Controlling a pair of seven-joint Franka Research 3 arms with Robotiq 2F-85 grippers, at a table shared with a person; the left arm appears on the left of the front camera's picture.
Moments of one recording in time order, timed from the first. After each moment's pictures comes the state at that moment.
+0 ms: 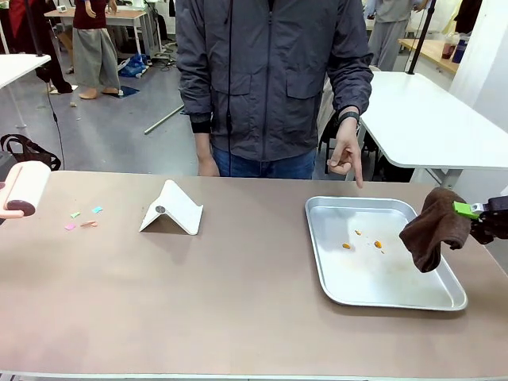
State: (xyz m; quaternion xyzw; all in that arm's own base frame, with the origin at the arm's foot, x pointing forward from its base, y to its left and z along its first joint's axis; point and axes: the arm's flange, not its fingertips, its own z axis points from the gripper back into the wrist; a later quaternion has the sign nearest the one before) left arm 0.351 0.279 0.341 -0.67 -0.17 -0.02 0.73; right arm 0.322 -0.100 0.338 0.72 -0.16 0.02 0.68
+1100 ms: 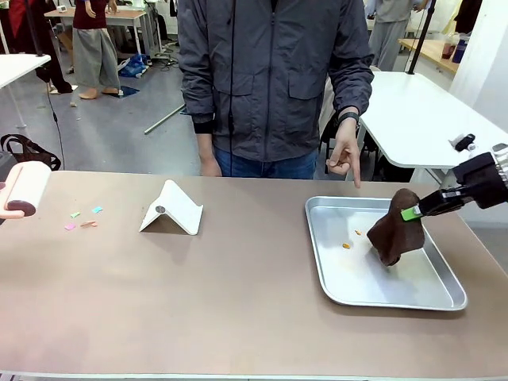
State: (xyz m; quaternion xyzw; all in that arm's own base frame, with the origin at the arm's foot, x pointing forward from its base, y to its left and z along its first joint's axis) left arm 0.351 0.279 0.341 -0.67 -0.17 -0.02 0.73; right arm 0.407 -0.030 0.383 0.31 -0.19 0.19 0.91
